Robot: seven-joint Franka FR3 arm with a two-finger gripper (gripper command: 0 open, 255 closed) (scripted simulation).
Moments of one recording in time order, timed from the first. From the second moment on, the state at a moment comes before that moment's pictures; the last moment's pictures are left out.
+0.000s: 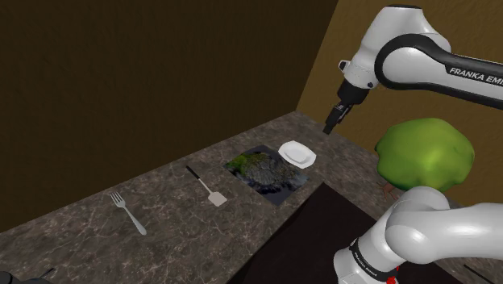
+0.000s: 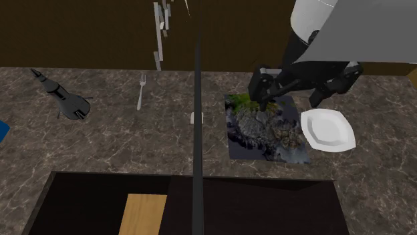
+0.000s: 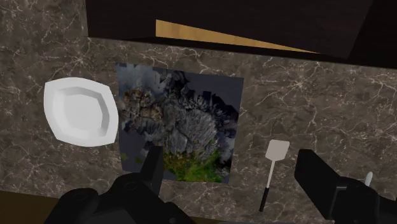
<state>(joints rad) 0.01 -0.80 -0.03 -2.44 -0.10 1.71 -0.16</state>
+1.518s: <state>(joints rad) 0.07 -0.15 0.12 -2.44 -0.05 2.34 0.09</state>
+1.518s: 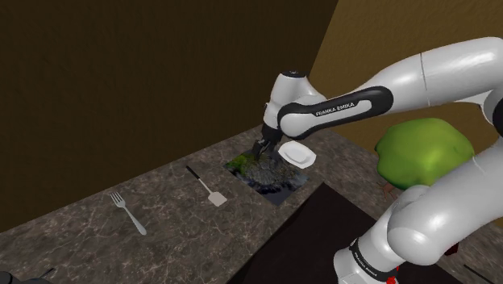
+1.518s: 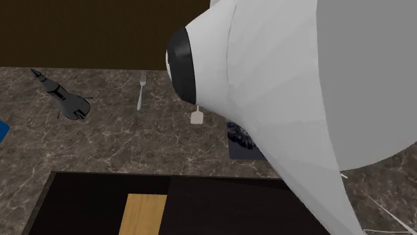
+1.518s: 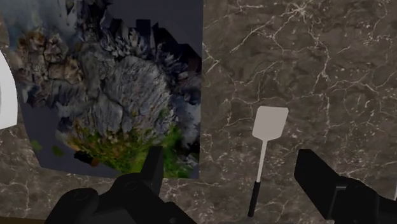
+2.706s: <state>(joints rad) 0.17 0.56 0.12 -1.95 -0.17 2.56 0.31</state>
